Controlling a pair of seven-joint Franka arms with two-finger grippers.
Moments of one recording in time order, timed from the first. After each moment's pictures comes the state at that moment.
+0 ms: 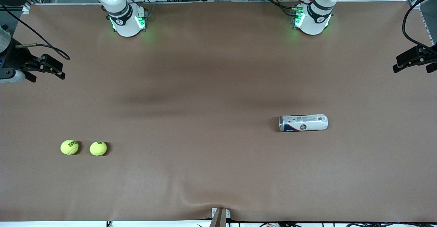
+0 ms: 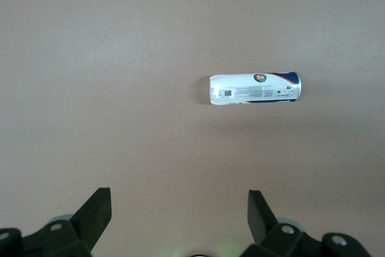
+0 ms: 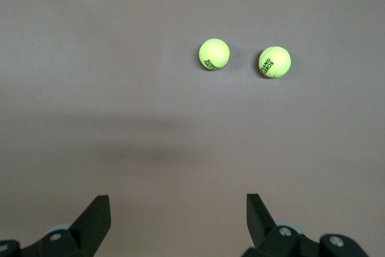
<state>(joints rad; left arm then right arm) 0.07 0.09 -0.05 -1.37 -0.01 1.42 0.03 0.02 -0.08 -0.04 -1.75 0.02 1.70 -0.13</state>
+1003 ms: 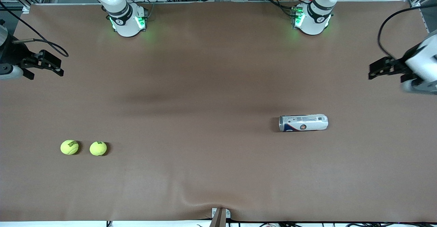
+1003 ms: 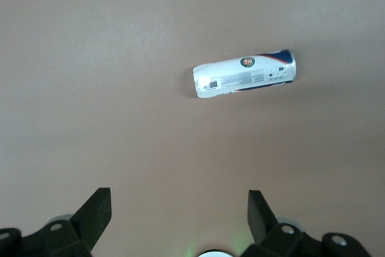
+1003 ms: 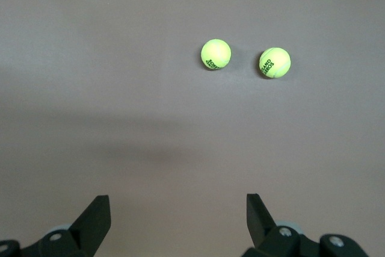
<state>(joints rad) -0.05 0.18 -0.08 -1.38 0.08 1.43 0.05 0.02 -0.08 -0.04 -1.72 0.02 1.67 -0.13</state>
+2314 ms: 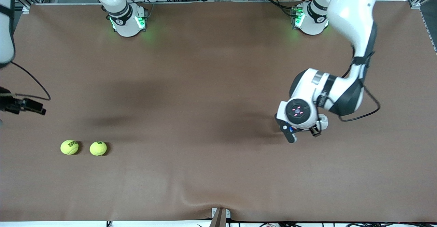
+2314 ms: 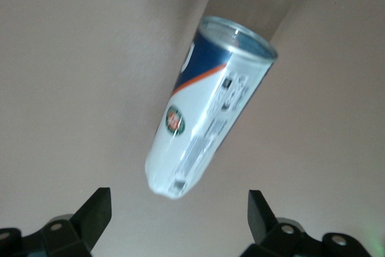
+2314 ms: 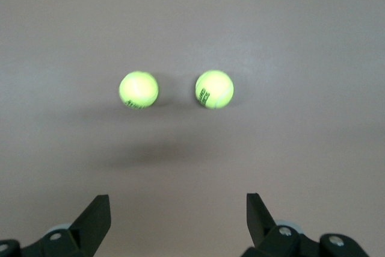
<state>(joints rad) -0.36 0.67 -0.09 -1.40 0.40 1.69 0.61 -0.16 0.28 -0.05 -1.60 0.02 1.91 -0.17</state>
